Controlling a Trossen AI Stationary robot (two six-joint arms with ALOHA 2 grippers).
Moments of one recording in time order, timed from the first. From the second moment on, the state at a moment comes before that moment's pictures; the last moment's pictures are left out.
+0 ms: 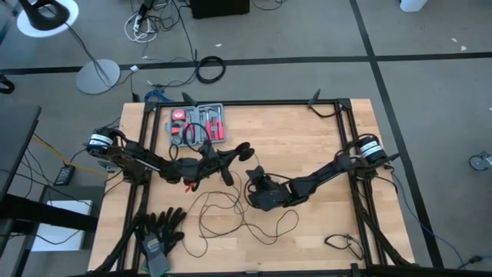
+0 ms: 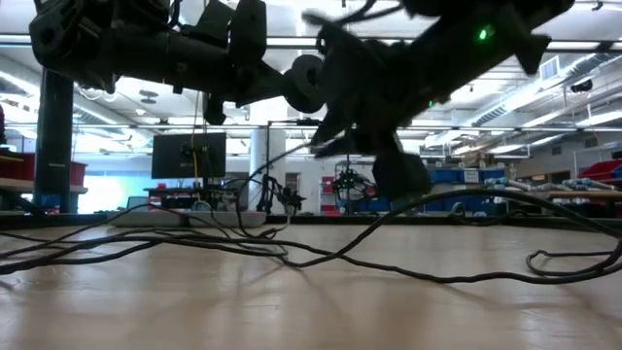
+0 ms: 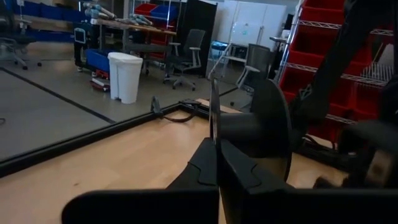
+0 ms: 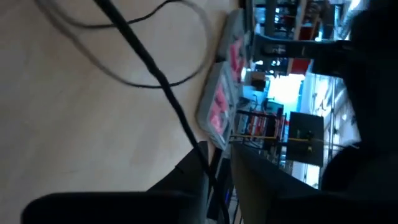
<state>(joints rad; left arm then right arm) -0.17 1.57 0.52 1.10 -0.69 -0.19 0.35 1.92 1.04 0.22 0.99 -1.00</state>
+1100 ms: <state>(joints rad) -0.23 1.50 0.52 1.05 -0.95 -0.01 0.40 1.89 1.04 0.15 0.83 -0.10</state>
